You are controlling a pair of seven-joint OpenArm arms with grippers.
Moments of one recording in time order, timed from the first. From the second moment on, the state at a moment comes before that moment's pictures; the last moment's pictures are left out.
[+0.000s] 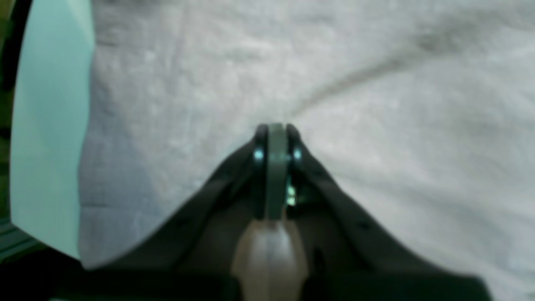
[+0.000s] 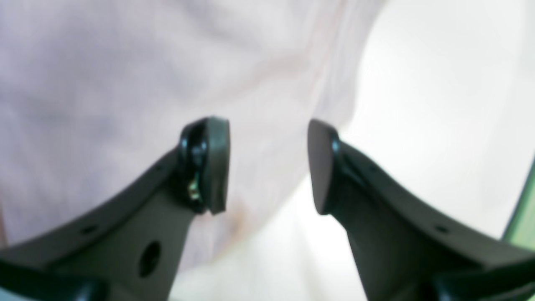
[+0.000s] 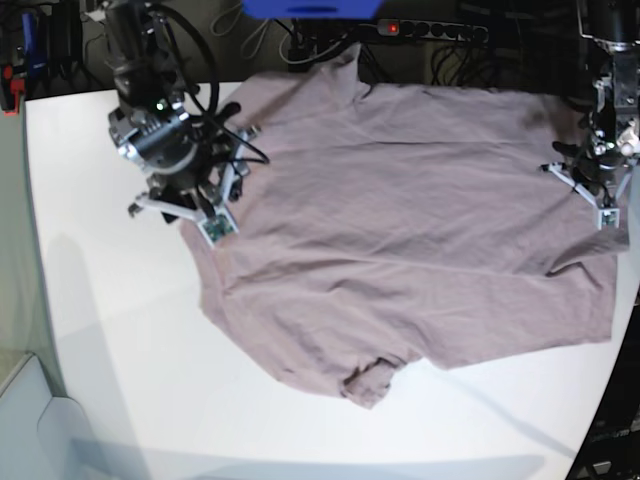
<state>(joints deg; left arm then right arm) 11.6 -30.6 -10.3 80.2 -21.8 -0.3 38.8 -8.5 8.4 -10.9 115.1 -2.8 16.7 -62.6</state>
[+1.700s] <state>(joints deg) 22.6 -25.6 -17.6 89.4 -22.5 -0.6 42.2 11.3 9.3 -6.3 79.1 -3.2 17.6 -46.0</state>
